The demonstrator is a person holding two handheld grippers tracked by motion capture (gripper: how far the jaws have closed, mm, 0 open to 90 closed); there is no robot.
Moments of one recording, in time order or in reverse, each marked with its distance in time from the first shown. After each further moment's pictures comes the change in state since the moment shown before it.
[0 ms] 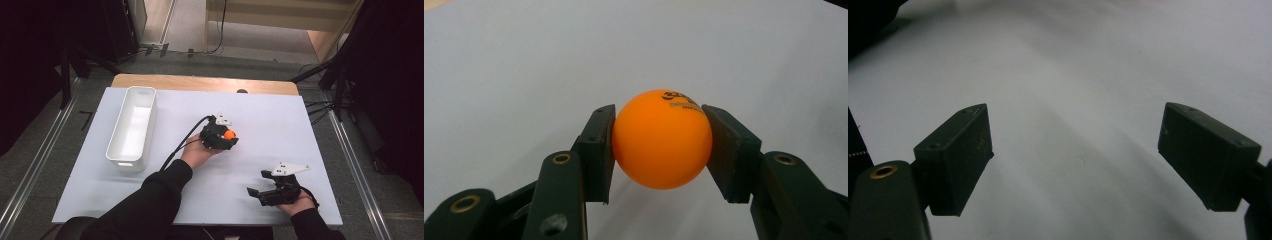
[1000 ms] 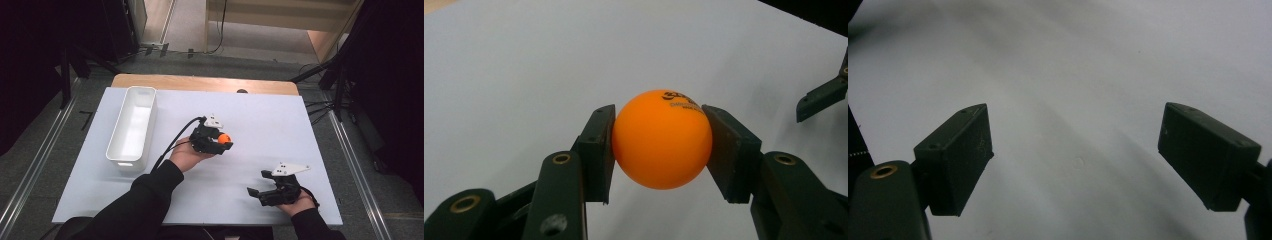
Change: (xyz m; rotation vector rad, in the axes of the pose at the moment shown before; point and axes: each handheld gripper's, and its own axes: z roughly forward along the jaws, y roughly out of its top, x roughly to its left) left arm -0.005 -0.004 -0.050 0.014 -0.076 0.019; right arm 0.001 0.000 -0.001 0.002 0.001 0.007
